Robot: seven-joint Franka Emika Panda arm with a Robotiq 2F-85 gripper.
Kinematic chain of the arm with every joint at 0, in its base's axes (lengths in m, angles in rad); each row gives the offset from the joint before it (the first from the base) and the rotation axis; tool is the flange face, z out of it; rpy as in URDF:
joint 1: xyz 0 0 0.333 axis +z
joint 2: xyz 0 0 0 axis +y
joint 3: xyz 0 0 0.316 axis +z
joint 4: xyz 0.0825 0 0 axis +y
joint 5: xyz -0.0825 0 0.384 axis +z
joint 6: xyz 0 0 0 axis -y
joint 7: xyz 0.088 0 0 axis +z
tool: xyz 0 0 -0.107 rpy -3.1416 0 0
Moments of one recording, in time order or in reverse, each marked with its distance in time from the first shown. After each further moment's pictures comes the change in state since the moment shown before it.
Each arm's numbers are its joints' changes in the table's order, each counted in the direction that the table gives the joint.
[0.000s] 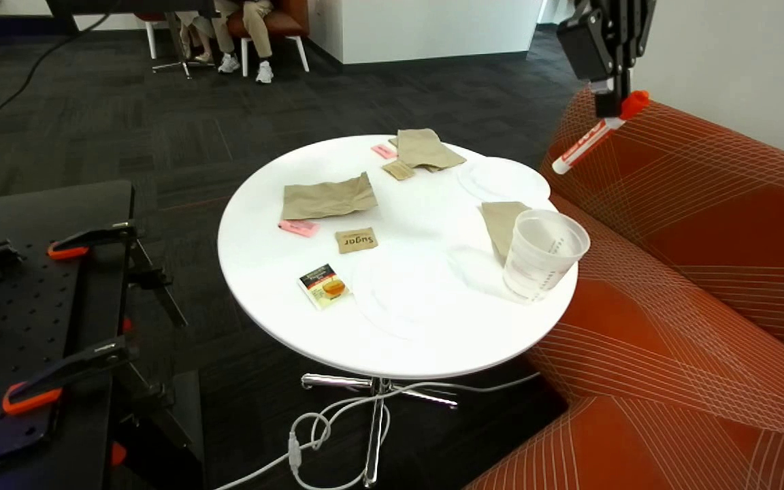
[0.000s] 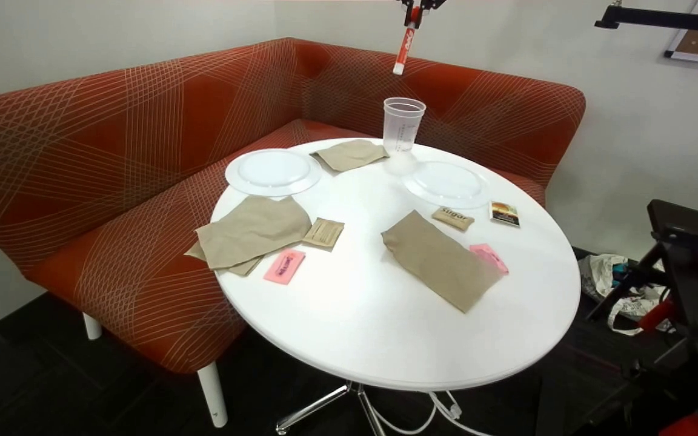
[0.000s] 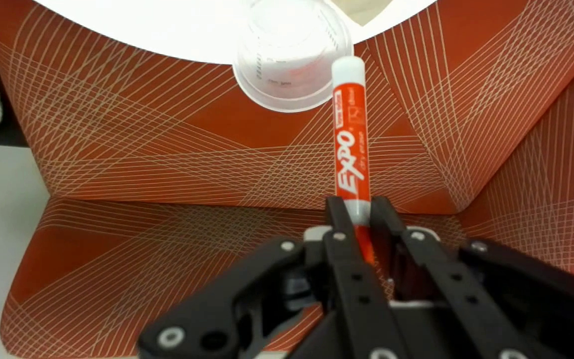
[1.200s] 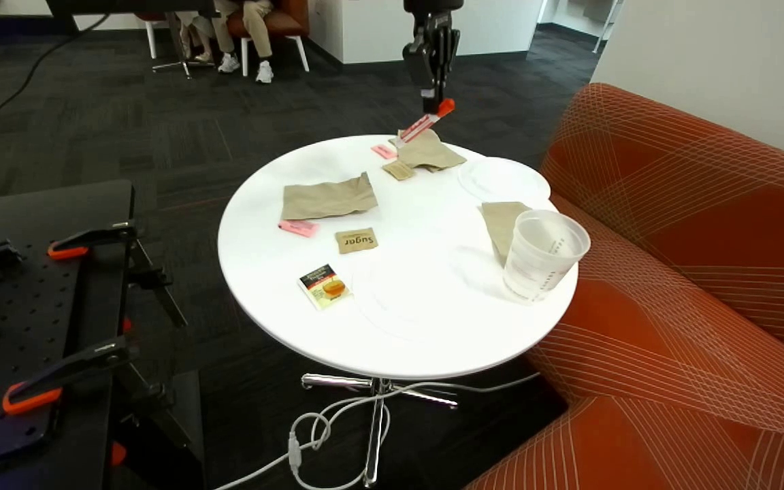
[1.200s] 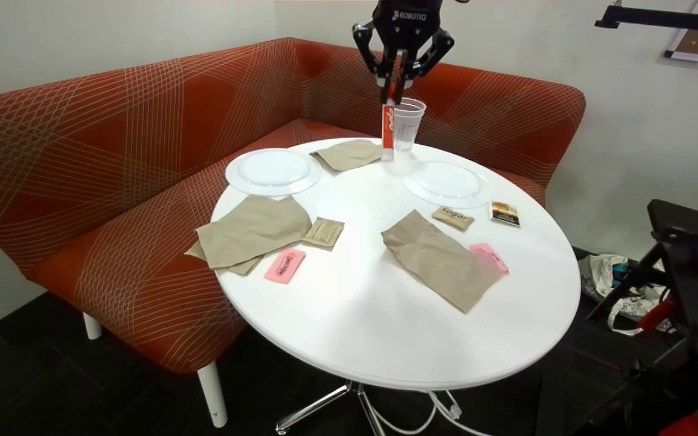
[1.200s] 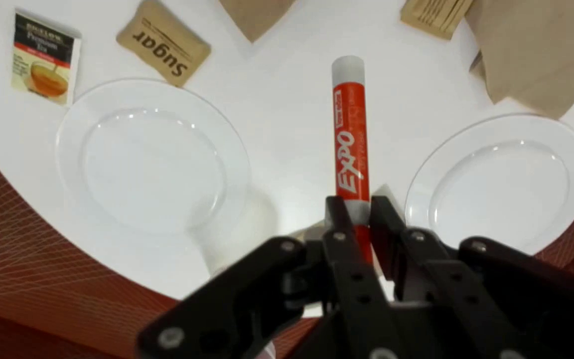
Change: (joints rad) arm 0.013 -0.066 0.270 0.210 0.206 0.000 0.266
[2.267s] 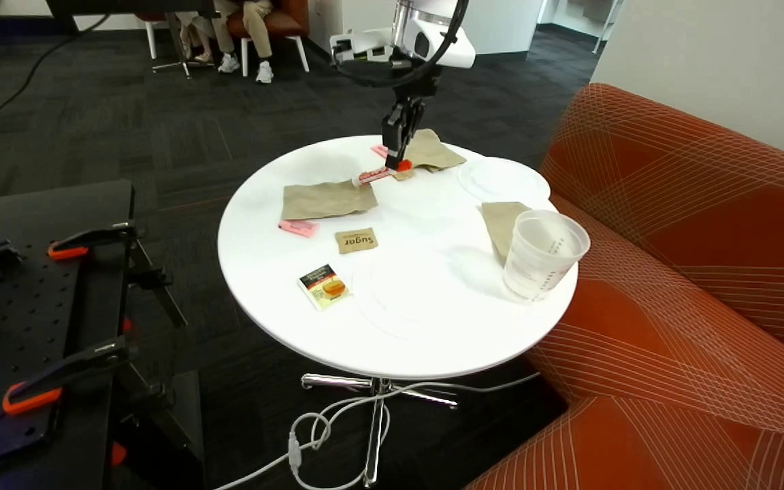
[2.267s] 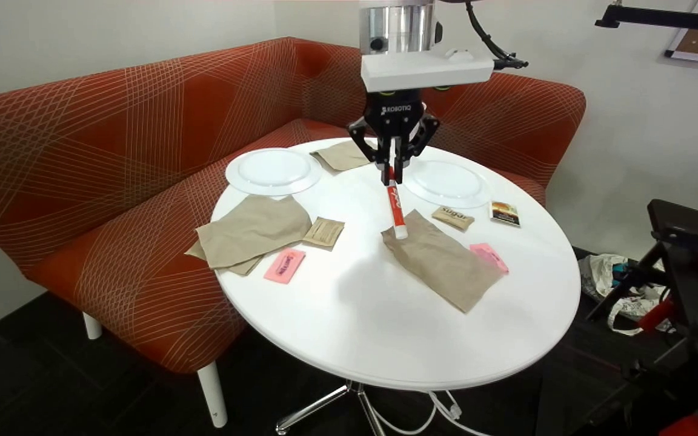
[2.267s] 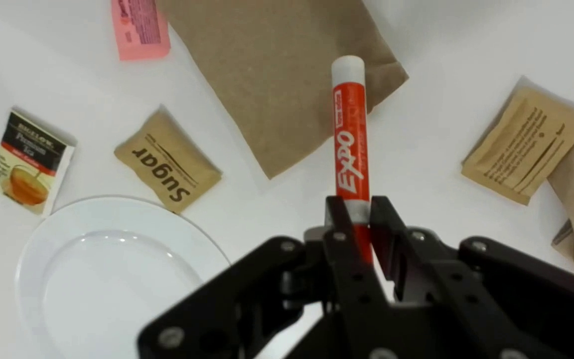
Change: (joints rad) arm 0.000 0.226 0.018 -0.120 0.212 -0.123 0.227
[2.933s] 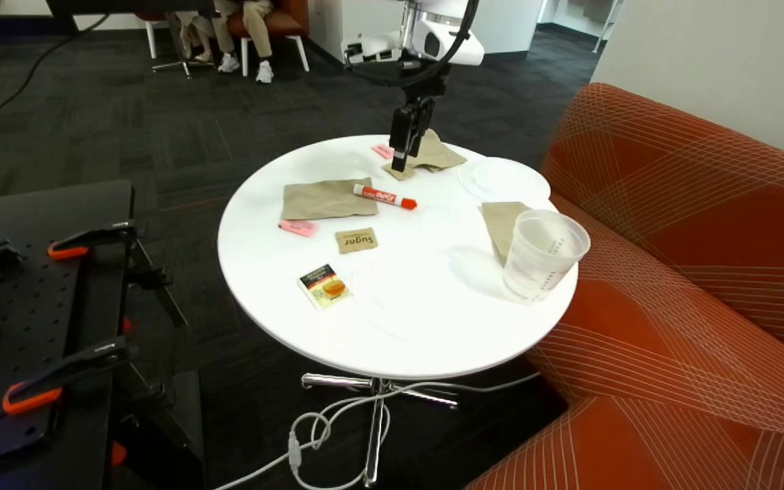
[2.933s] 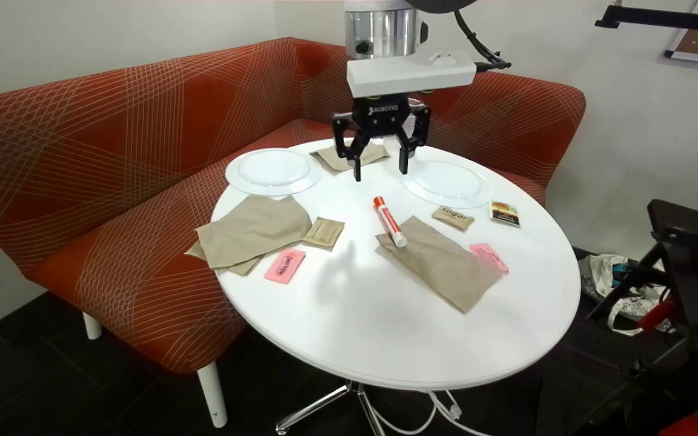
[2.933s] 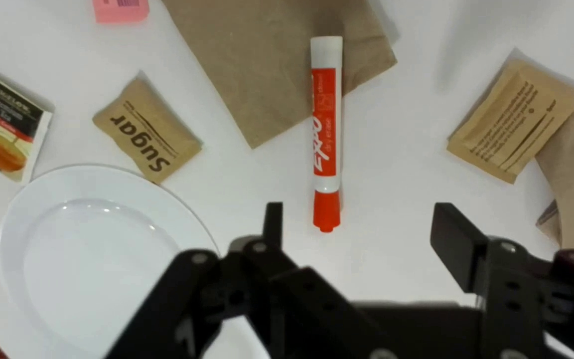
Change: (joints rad) arm 0.041 0.045 -0.038 -0.071 -0.027 -0.009 -0.002
